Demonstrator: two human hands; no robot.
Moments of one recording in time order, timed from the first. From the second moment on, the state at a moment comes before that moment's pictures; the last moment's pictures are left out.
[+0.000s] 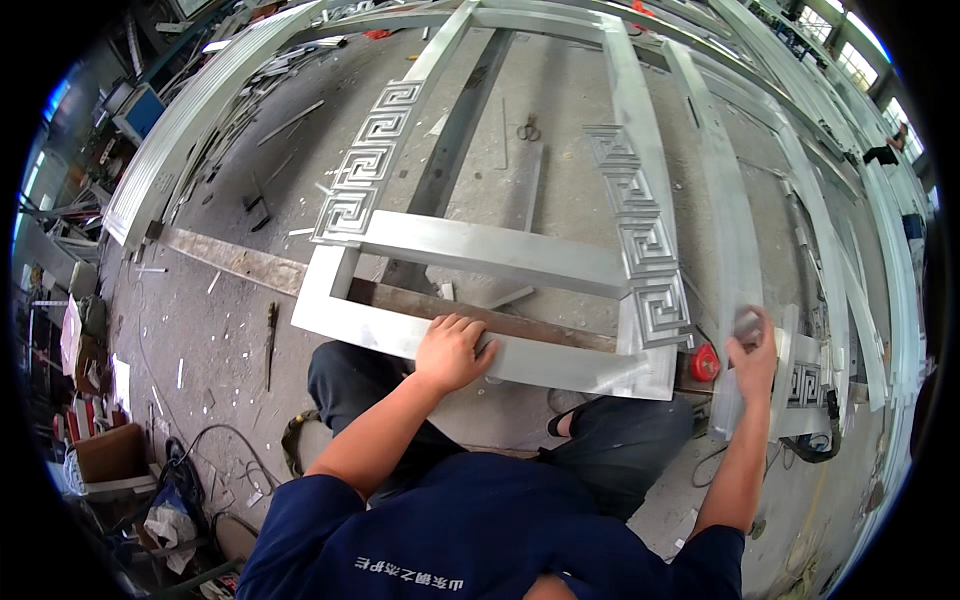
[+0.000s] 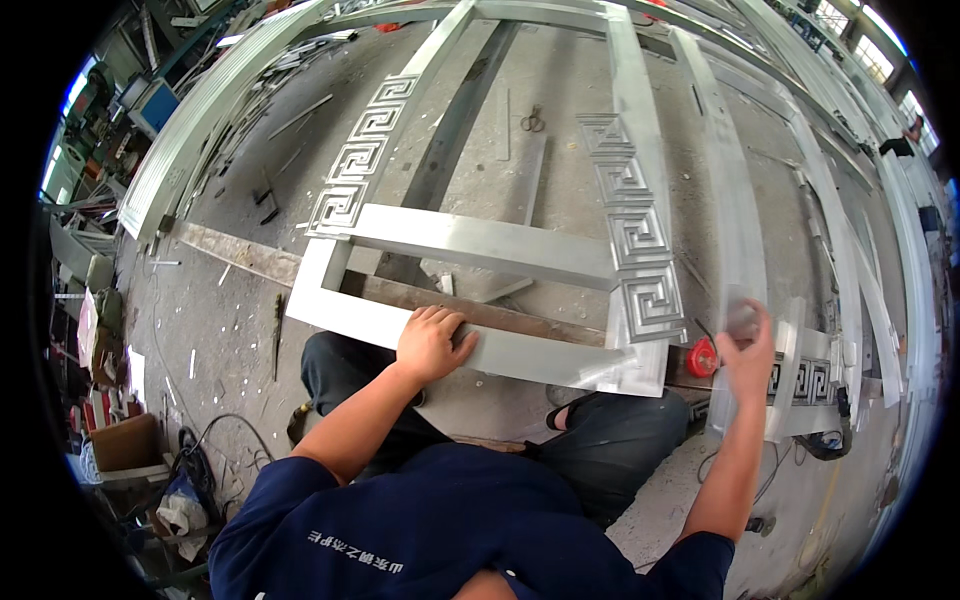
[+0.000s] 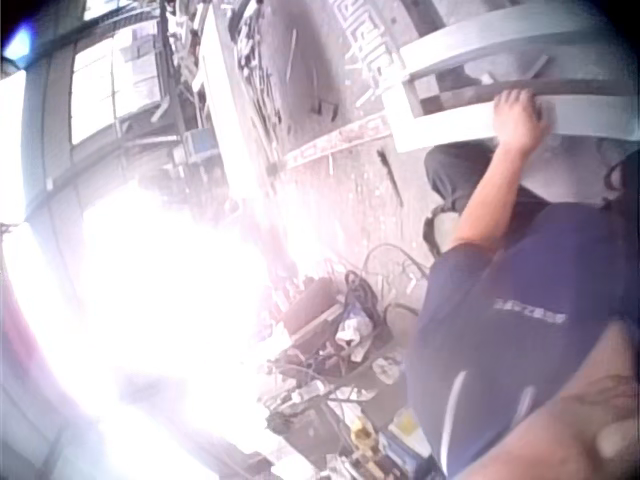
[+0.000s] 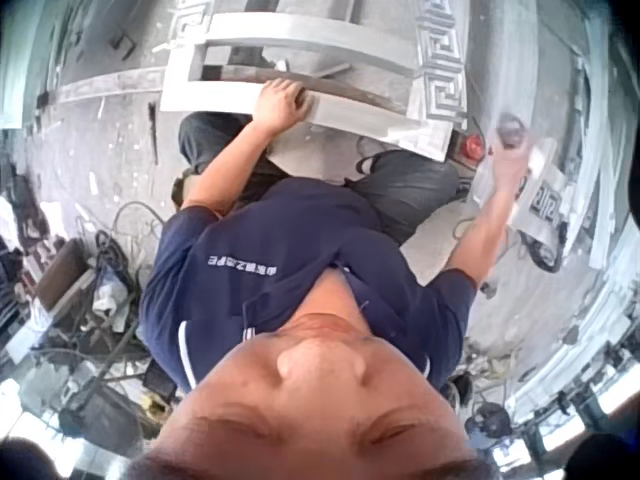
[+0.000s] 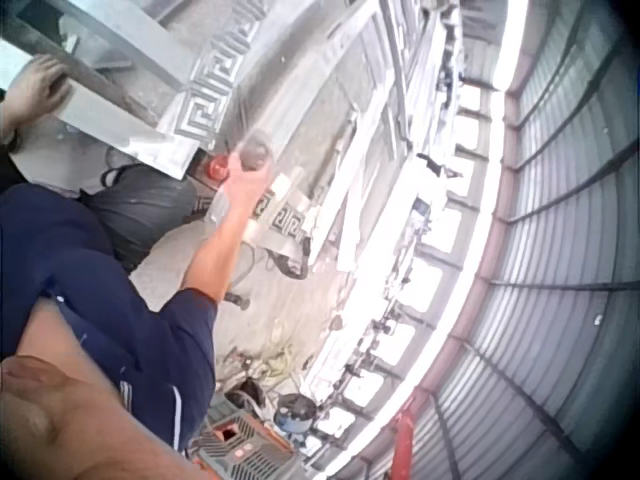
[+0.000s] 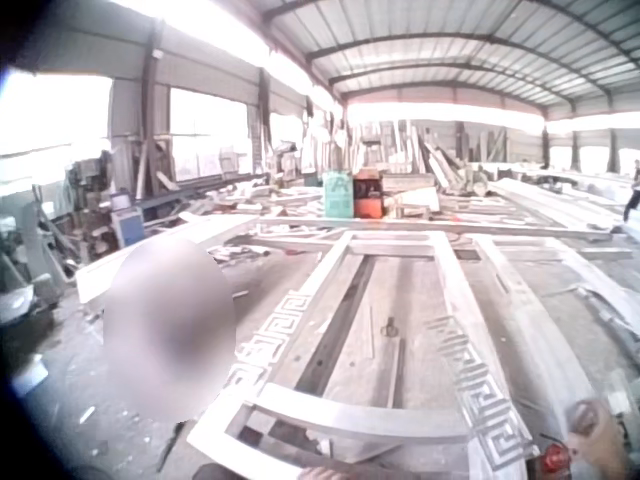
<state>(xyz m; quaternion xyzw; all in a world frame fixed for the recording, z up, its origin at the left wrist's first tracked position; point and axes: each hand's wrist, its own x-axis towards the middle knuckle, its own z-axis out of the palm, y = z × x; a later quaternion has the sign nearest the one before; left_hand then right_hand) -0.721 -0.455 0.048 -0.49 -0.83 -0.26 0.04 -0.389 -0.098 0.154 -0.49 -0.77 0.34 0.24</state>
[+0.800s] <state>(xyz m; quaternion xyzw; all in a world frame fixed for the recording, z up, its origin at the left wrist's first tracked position) -0.761 -0.497 0.077 -0.52 -0.84 -0.07 -0.11 -0.584 -0.238 0.077 -0.24 -0.84 0.49 -0.04</state>
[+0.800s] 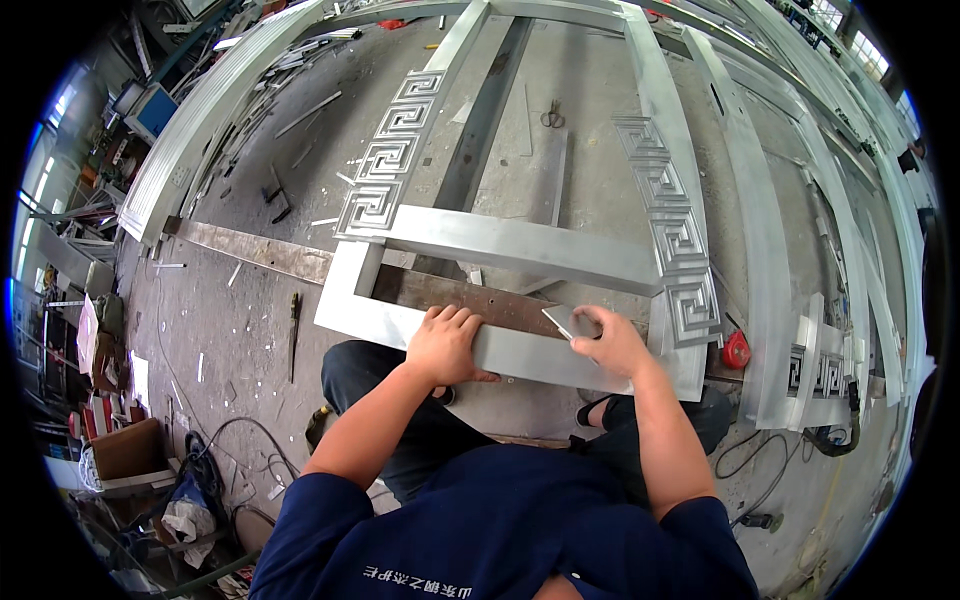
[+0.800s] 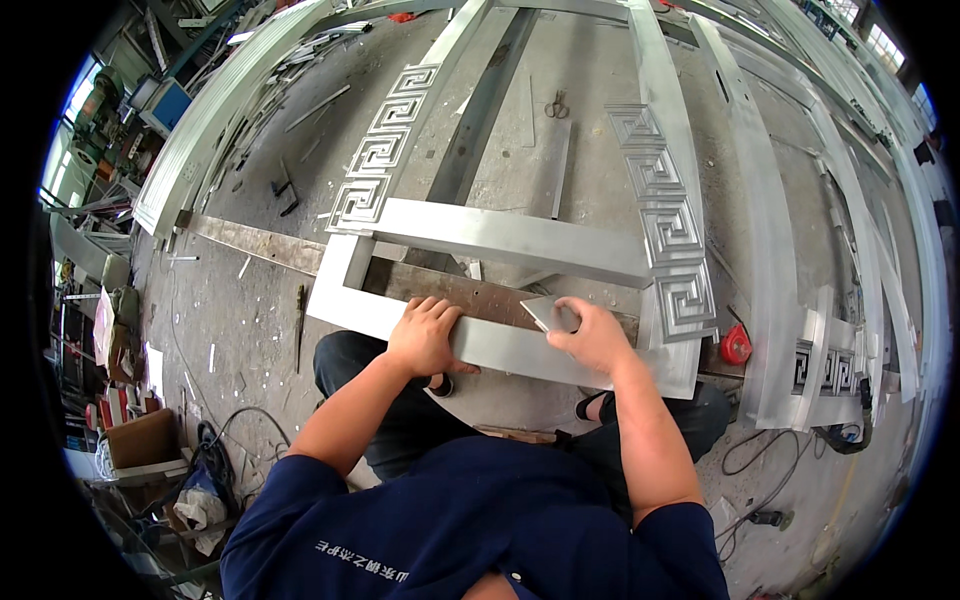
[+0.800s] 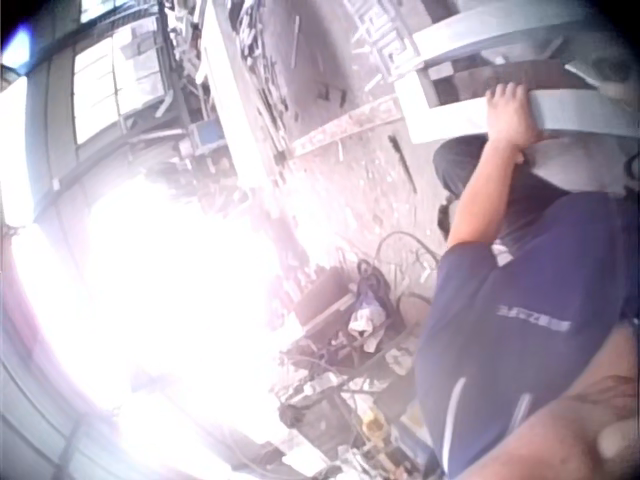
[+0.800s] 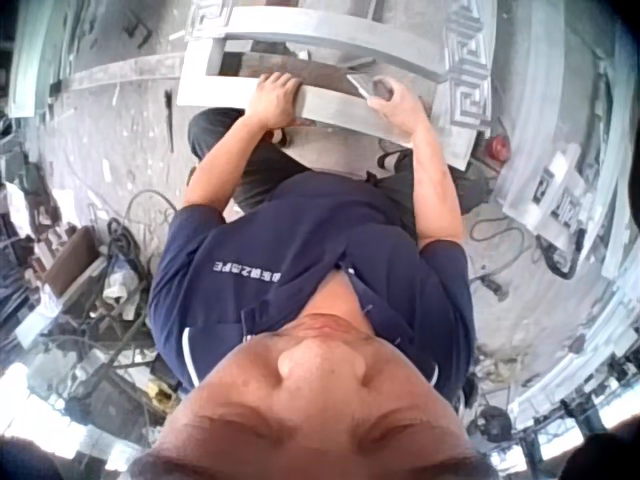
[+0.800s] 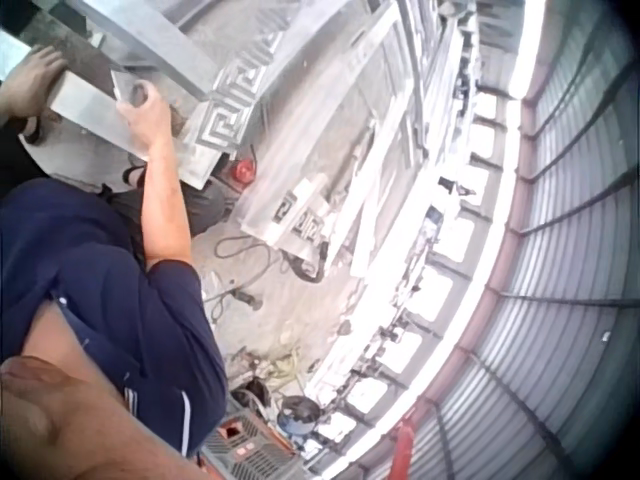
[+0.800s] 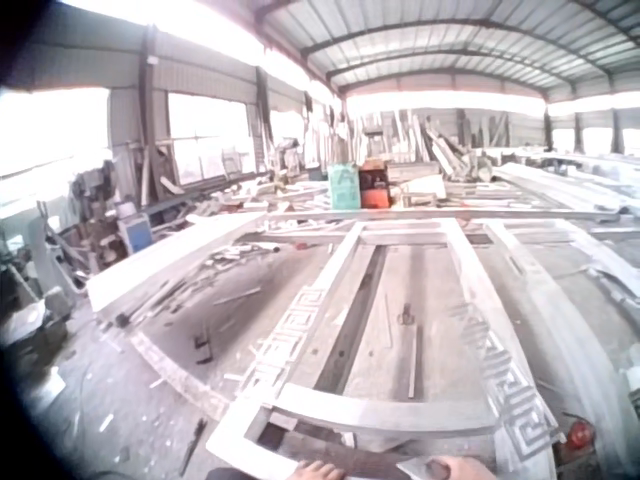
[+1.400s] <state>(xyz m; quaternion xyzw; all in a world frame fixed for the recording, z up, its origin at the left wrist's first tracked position) -0.766 -0.515 0.064 -0.52 -0.81 -0.28 -0.01 -0.645 -0.252 0.069 -0.10 -0.93 0.36 -0.01</state>
